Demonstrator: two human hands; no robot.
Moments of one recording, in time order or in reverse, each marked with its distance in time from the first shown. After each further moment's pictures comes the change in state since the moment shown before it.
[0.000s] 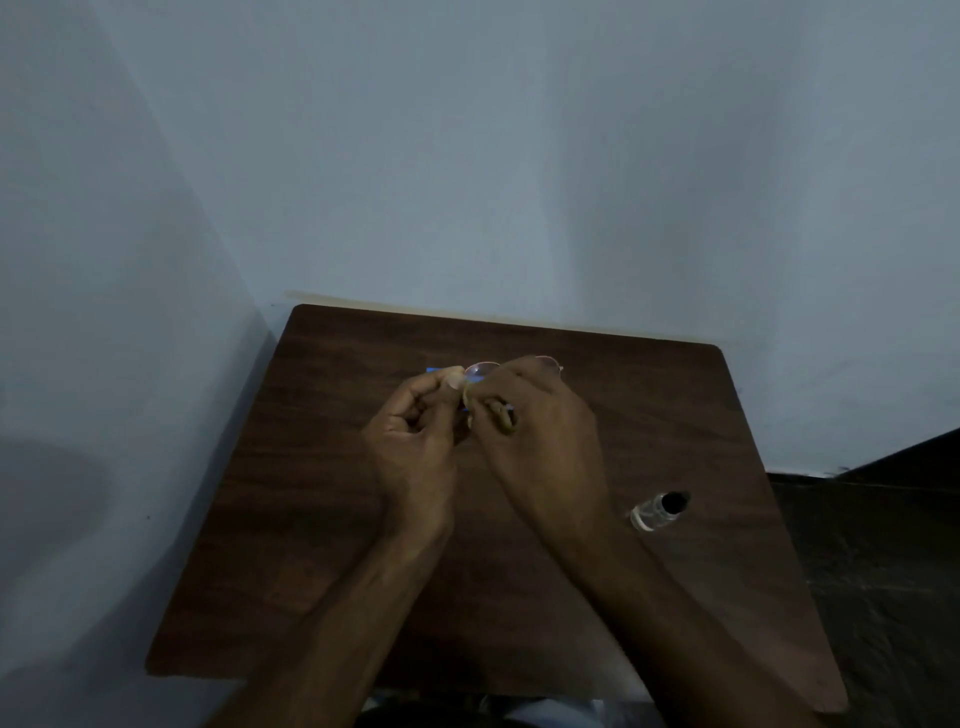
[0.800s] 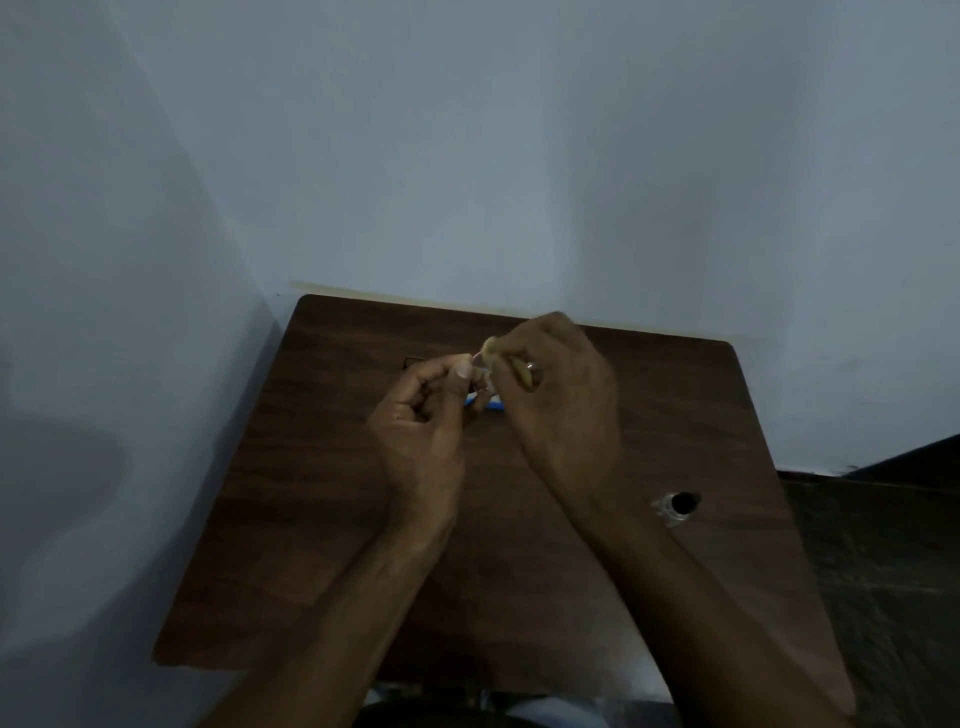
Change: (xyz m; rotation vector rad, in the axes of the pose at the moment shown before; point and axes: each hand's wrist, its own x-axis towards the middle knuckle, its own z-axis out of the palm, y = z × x) left_hand 0.012 -0.002 -0.001 0.049 -0.039 0.102; right_hand 0.031 0.013 0.007 0.055 0.099 0.036
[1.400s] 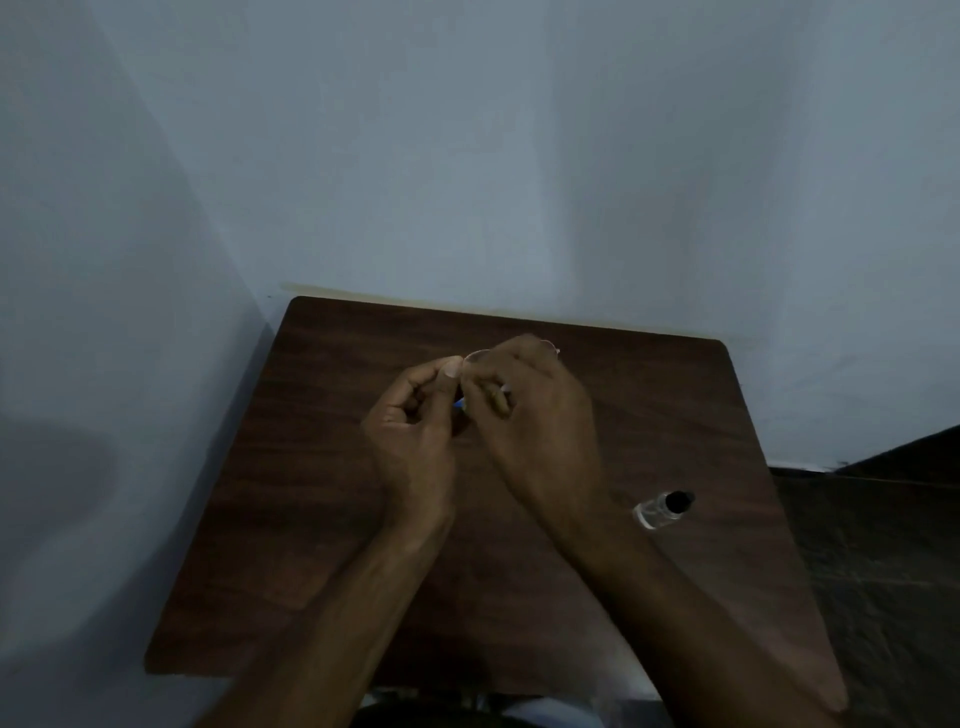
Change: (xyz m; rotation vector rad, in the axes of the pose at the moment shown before) left_hand 0.001 -0.006 0.002 -0.004 0.026 -0.092; right_hand -0.013 -0.007 0.003 -0.033 -0.090 -0.085
